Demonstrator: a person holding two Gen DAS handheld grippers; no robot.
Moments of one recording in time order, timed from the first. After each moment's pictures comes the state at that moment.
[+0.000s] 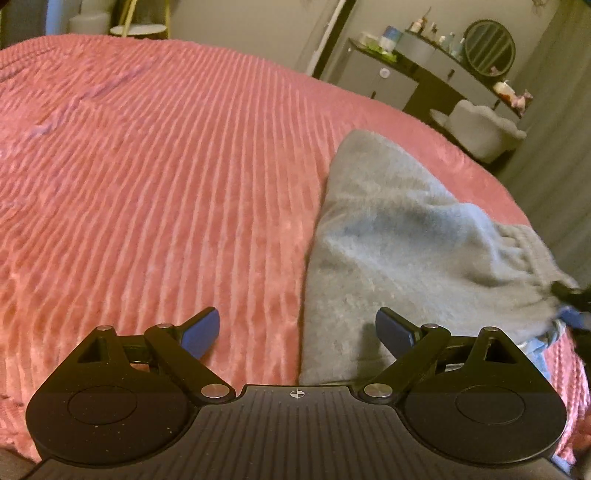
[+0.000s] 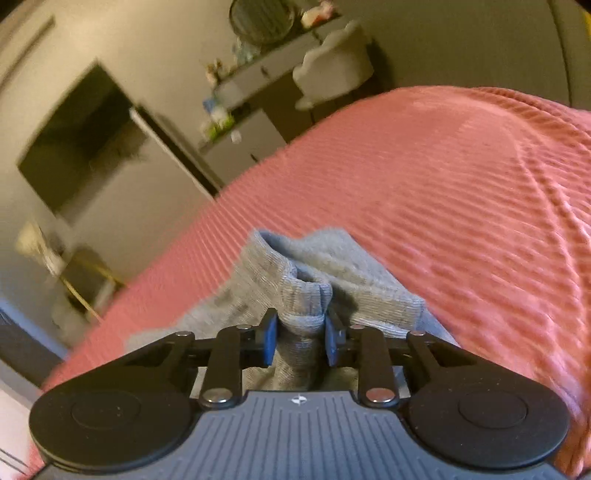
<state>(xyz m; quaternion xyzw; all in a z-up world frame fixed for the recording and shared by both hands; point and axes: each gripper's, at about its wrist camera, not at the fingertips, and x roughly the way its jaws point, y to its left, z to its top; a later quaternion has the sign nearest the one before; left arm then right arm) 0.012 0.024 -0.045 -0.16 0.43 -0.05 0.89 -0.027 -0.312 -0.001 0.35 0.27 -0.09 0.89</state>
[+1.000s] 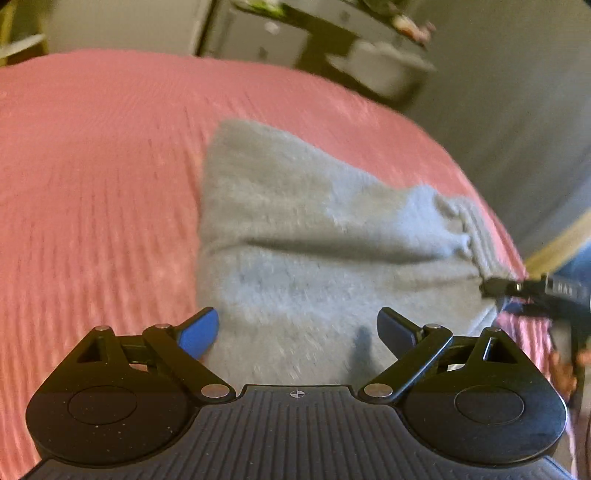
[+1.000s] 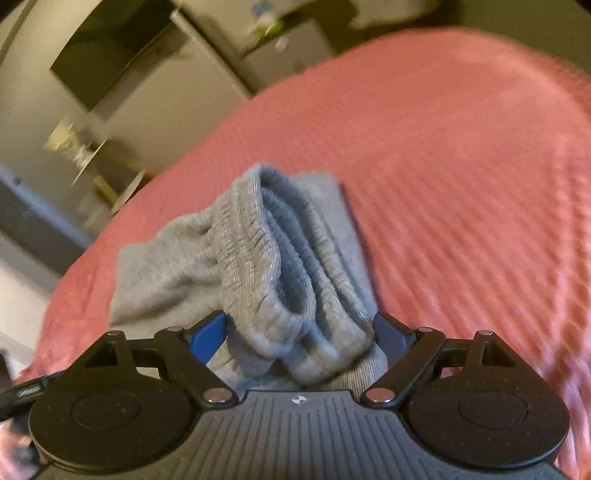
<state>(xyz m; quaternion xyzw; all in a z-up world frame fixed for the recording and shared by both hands) 0.093 -0.018 -0.041 -0.08 0.47 -0.24 0.85 0.014 -0.393 -0.035 0.29 0.43 0.07 0.85</state>
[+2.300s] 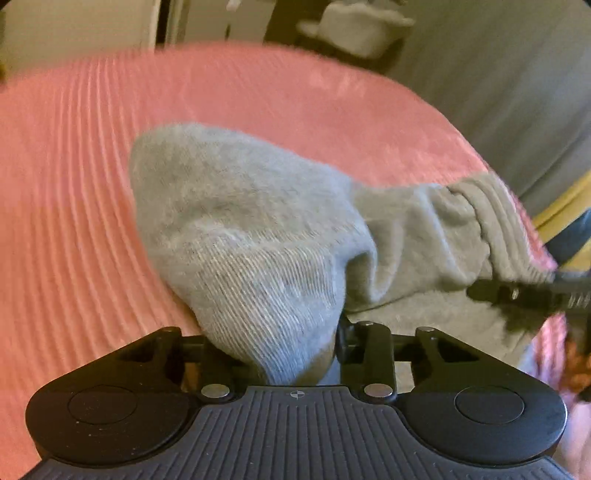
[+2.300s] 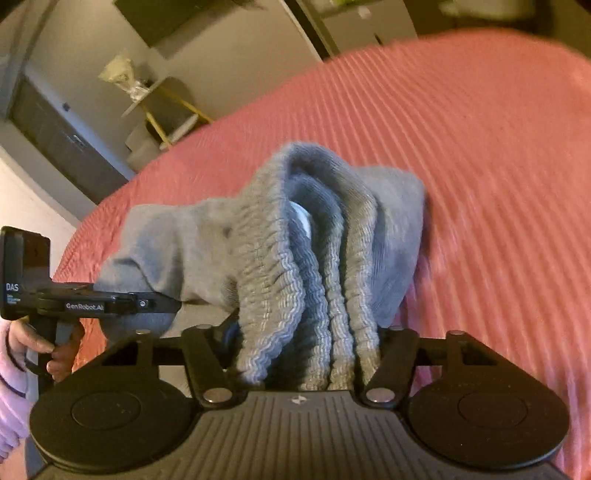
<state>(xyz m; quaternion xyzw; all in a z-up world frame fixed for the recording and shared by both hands) 0.130 -0.088 -0.036 0.01 0.47 -0.26 0.84 0.048 -0.362 -0.015 0.21 0.44 0.16 0.86</state>
